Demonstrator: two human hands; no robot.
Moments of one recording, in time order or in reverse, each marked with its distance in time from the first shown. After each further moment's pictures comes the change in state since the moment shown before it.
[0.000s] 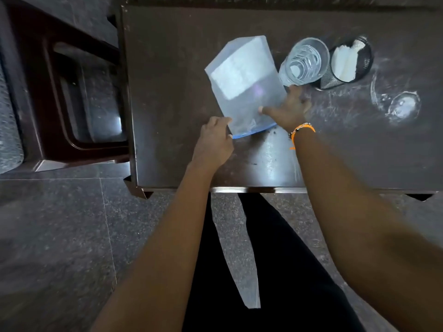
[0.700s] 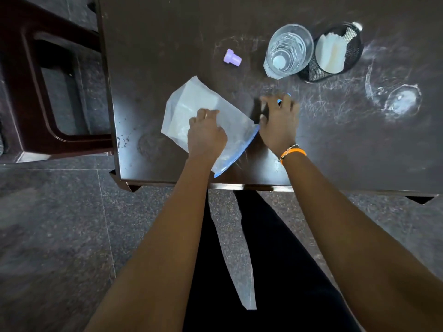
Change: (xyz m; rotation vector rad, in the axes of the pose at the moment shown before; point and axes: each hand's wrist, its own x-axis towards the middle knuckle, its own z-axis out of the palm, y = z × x) left_hand 0.020 0.024 0.042 0.090 0.194 -0.140; right_hand -0.024 0.045 -0.001 -0.433 0.163 -0.340
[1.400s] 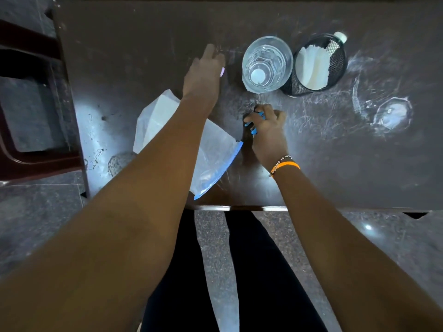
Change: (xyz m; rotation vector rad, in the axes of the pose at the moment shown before) left_hand 0.125 0.078 -0.007 0.332 0.122 0.339; right_hand 0.030 0.033 0.006 0.052 -0.068 -0.107
